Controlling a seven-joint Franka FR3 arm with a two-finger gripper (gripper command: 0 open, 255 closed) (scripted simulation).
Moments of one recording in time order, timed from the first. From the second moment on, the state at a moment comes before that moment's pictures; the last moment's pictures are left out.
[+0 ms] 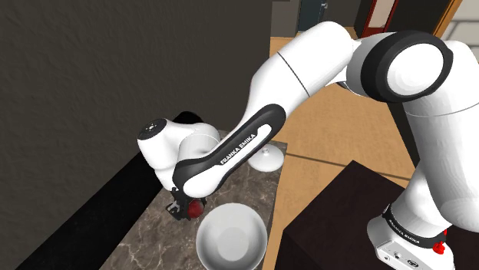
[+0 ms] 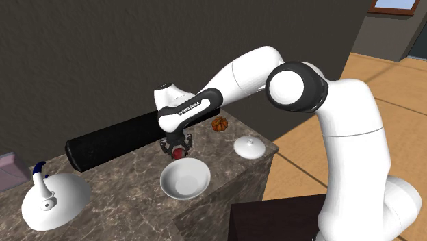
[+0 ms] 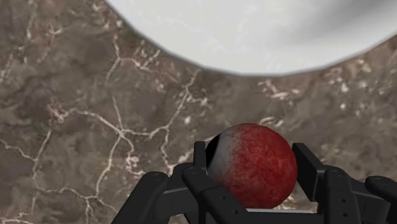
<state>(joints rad) 0.35 0.62 0.52 -1.70 -0.36 2.12 0.83</state>
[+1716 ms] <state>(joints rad) 0.32 0.50 0.57 -1.63 -0.29 1.96 0.79</state>
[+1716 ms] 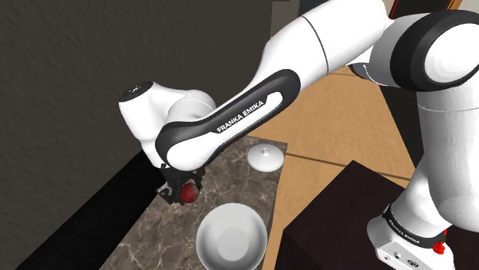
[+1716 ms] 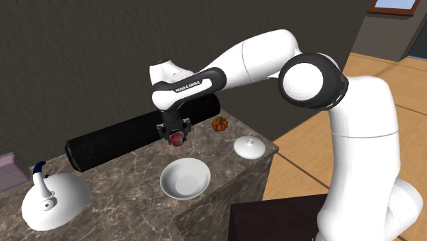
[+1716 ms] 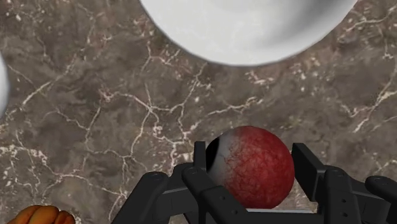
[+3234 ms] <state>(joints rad) 0.27 0.03 0.70 -2.12 -0.02 2.06 0.80</state>
